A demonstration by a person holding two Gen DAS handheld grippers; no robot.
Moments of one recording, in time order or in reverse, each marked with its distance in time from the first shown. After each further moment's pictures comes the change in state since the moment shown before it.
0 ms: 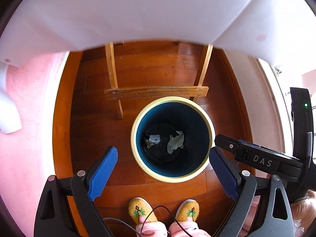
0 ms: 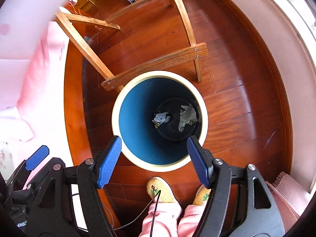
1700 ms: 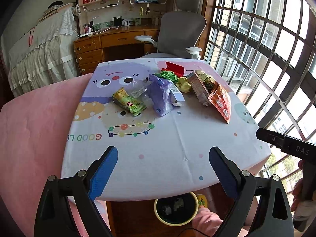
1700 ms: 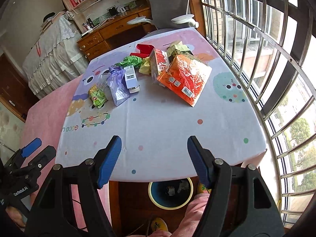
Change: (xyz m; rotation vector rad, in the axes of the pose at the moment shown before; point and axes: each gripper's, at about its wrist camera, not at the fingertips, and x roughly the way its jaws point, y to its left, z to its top) left arm -0.381 -0.024 0.214 0.088 -0.429 0.040; right arm -0.413 0.137 0.136 -0.174 -0.451 -0.002
